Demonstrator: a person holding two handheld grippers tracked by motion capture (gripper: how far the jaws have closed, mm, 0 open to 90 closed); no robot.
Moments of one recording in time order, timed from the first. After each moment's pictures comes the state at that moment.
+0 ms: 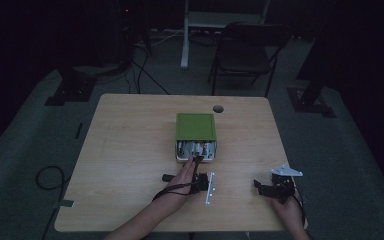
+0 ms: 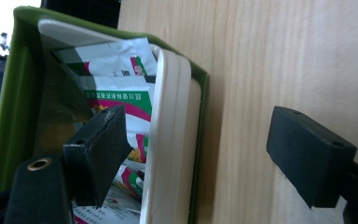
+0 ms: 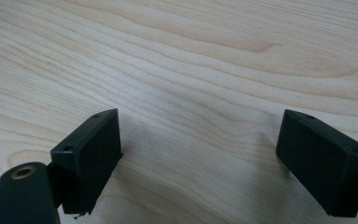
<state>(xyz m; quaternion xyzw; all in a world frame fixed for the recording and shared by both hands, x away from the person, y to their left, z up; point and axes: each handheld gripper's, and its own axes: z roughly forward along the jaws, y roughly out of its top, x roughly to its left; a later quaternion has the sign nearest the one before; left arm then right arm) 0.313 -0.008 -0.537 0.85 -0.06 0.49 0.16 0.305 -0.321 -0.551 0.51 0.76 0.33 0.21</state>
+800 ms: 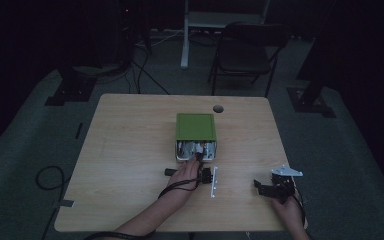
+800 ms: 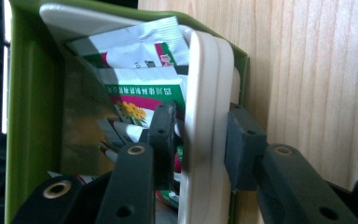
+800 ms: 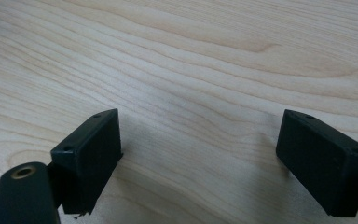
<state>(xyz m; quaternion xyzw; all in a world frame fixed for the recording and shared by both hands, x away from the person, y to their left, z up) 0.329 -0.020 -0.542 0.83 -0.06 0.54 0.10 0.305 -0.321 -0.551 0.51 0.76 0.33 0.21</state>
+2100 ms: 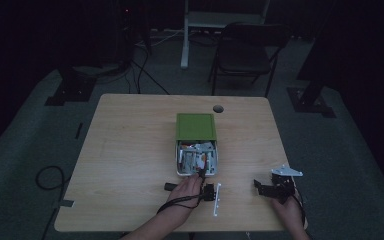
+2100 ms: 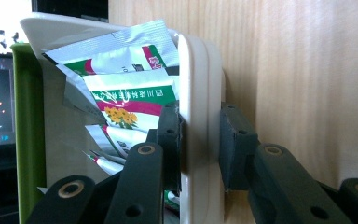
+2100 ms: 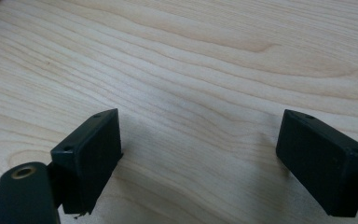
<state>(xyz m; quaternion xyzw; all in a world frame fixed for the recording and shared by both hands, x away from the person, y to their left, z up) 0.275 -0.023 -0.531 0.86 -0.07 0.49 0.10 0.305 -0.321 -0.551 0.51 0.76 0.33 0.21</state>
